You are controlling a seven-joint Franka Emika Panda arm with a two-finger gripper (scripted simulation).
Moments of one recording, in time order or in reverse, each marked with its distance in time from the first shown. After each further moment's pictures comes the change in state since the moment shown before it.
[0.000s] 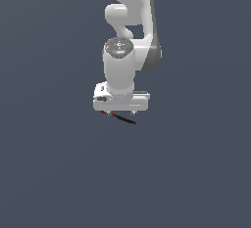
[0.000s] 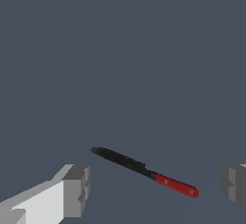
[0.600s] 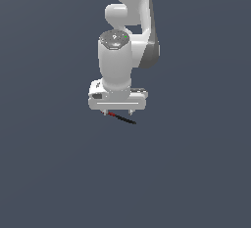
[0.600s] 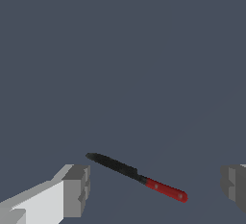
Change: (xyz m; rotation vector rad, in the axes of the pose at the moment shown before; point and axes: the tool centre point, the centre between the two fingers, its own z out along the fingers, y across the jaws) arm 0.011 0.012 -0.018 -0.006 0.041 -0.008
